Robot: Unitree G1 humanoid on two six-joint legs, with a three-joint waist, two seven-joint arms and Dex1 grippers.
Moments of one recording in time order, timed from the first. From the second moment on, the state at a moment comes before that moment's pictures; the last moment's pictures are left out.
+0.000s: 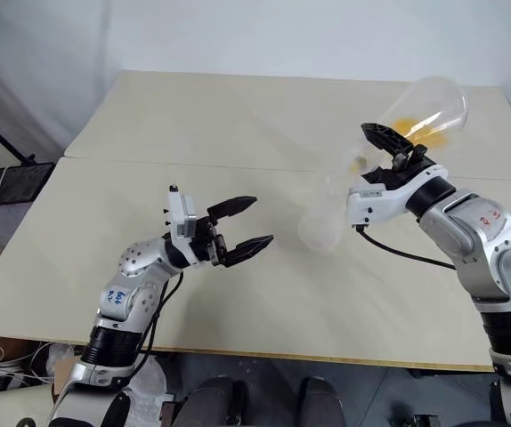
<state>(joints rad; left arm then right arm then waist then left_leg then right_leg) -0.43 0.24 -0.06 -0.03 -0.44 0.14 -0.87 -0.48 -0.89 -0.01 -0.11 -0.69 -0.32 0.33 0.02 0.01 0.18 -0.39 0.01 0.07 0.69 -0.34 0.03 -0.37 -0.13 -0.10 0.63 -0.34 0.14</state>
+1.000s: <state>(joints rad) -0.43 0.22 -0.06 -0.03 -0.44 0.14 -0.86 -0.48 -0.89 -0.01 -0.11 -0.73 -0.35 0.31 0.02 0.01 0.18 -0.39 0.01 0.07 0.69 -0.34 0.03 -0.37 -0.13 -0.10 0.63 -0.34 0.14</state>
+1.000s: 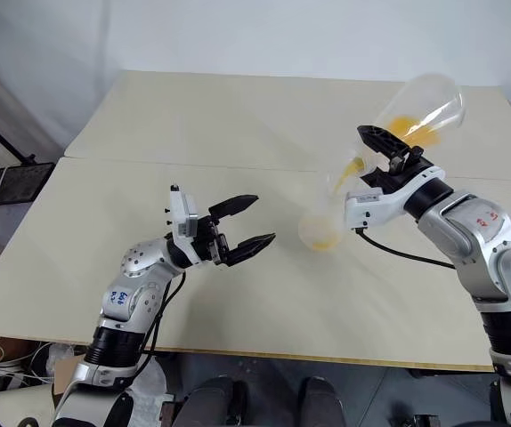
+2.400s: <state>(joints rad) -0.43 0.22 -0.06 -0.03 -0.44 0.14 -0.85 -0.47 -0.90 -0.01 -0.09 -0.82 -0.39 0.21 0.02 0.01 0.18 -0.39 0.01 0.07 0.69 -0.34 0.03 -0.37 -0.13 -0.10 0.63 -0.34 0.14</state>
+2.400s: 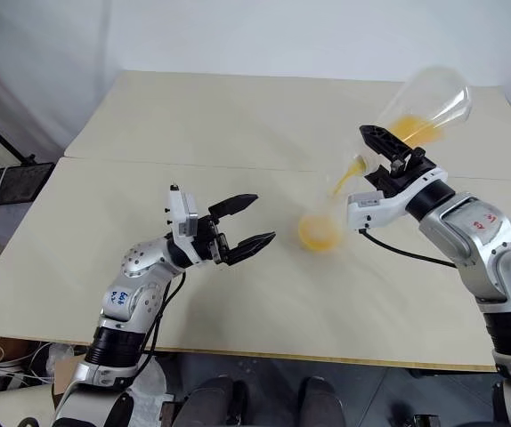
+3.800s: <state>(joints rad) -0.44 0.18 -0.06 -0.03 -0.44 0.12 -0.84 -0.50 -0.92 0.00 -0.07 -0.87 -0.44 0.15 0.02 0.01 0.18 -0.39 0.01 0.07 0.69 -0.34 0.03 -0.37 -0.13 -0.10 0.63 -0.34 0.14</state>
